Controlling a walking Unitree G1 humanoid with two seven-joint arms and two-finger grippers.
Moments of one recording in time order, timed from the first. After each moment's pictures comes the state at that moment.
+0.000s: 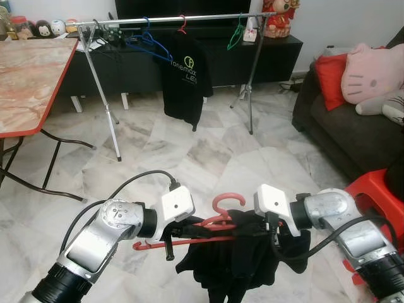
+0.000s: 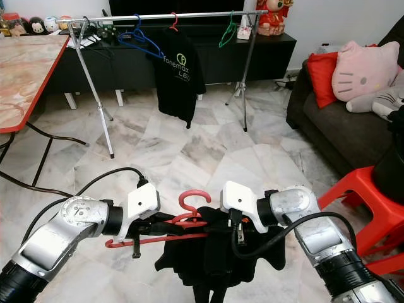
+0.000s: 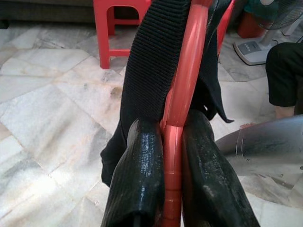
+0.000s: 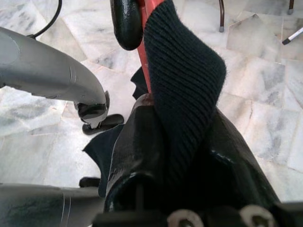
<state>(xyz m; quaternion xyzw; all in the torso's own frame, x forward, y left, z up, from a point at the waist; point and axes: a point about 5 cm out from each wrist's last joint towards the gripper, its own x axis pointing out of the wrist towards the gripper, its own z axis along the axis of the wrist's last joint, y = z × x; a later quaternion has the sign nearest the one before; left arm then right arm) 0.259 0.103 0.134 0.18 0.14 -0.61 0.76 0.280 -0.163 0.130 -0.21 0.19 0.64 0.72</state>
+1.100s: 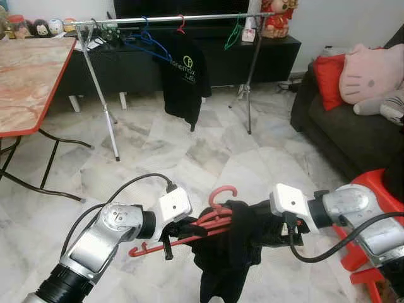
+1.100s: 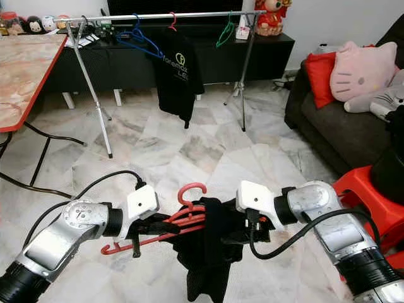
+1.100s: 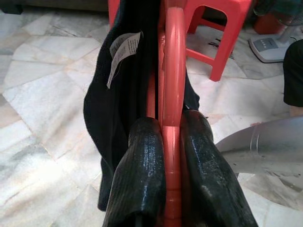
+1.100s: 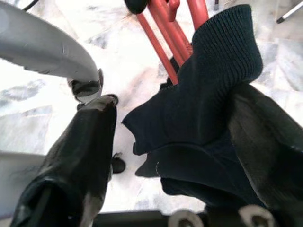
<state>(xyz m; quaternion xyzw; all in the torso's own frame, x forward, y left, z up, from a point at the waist) 0.266 0.110 0.121 0.19 0.16 -0.58 0.78 0.280 -0.187 0.136 -0.24 0.21 0.62 0.72</state>
